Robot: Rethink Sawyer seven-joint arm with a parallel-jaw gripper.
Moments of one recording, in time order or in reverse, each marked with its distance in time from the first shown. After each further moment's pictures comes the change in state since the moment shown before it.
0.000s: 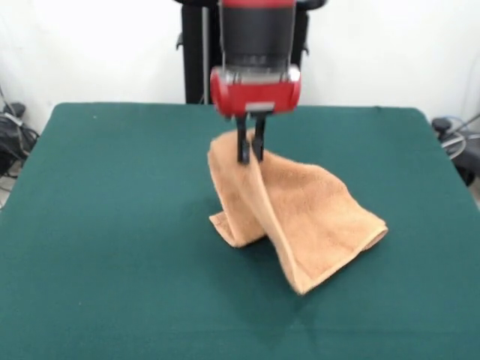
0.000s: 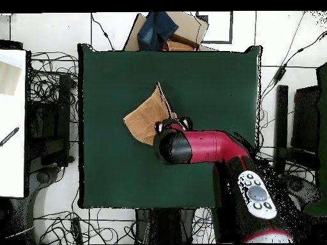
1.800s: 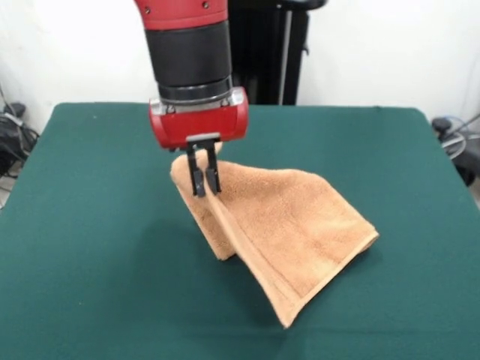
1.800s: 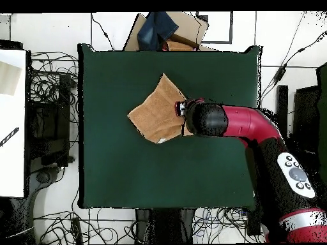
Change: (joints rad) arm -0.227 0.154 0.227 -0.215 -0.019 0.222 -0.046
